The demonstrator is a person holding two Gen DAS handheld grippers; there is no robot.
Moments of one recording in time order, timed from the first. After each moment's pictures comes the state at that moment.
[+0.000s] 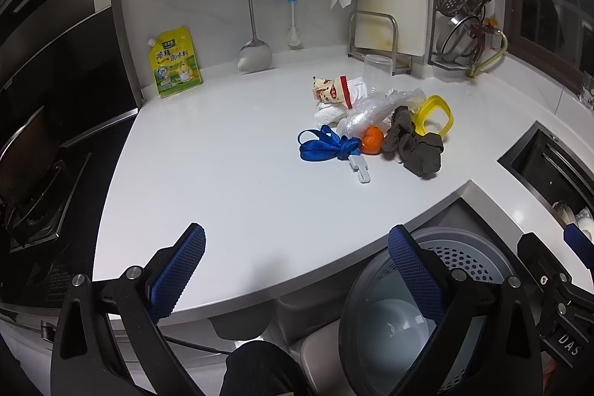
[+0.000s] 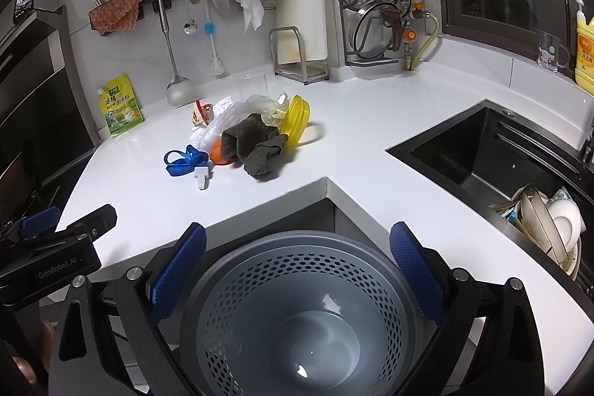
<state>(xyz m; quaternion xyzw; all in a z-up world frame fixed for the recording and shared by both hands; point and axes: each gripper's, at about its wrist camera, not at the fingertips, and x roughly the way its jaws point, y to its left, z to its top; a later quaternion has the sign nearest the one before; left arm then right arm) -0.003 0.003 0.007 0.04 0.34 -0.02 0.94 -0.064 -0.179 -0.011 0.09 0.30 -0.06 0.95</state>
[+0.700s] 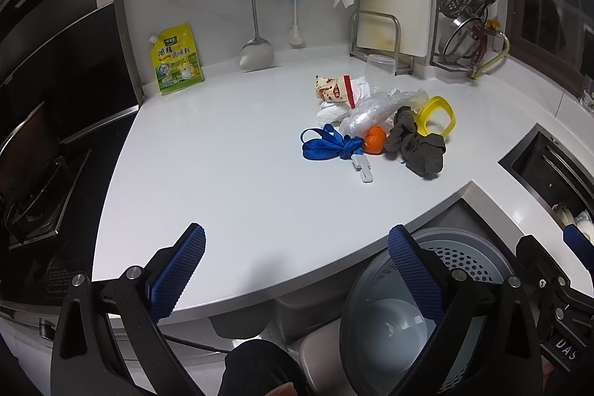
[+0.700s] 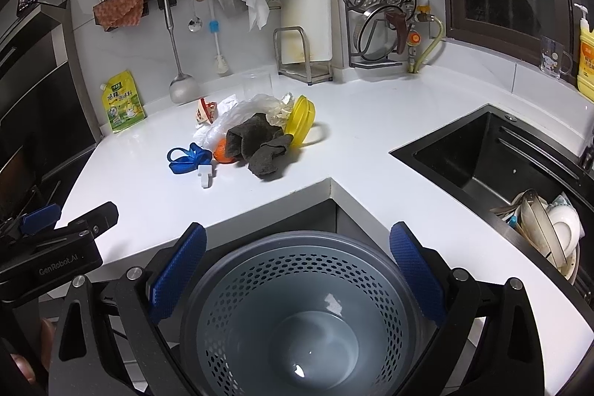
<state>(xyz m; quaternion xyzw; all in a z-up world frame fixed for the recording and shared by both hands) -0.003 0.006 0.007 0.03 0.34 -0.02 0.94 -0.064 -0.175 -0.009 0.08 0.30 -0.06 0.95</state>
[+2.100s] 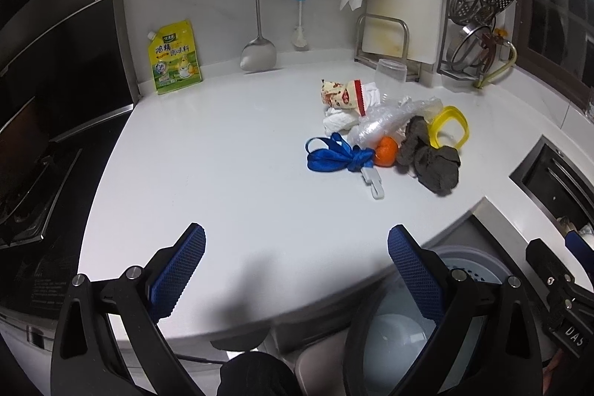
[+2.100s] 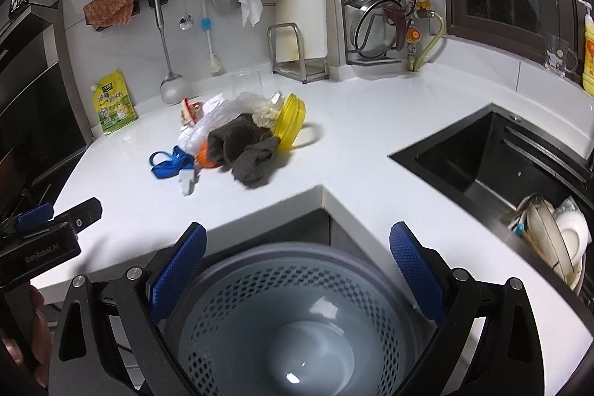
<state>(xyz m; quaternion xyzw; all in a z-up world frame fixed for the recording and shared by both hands) 0.029 0.013 -0.005 0.02 0.33 -0.02 0.94 -0.034 -0.192 -0.023 0.08 0.30 -0.06 0.95</state>
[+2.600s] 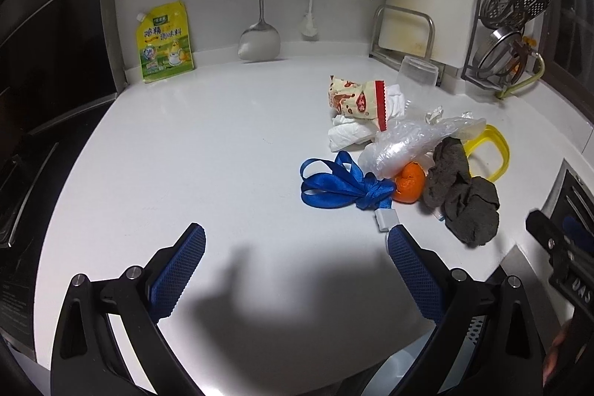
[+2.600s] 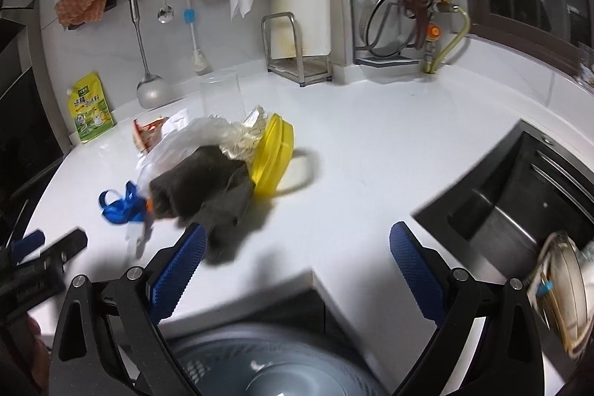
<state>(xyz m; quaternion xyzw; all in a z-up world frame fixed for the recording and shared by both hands) 0.104 -0.002 -0.029 -0.01 0.35 0.00 0.94 0.081 -0.228 -0.035 0.07 0.32 -0.05 0.94</state>
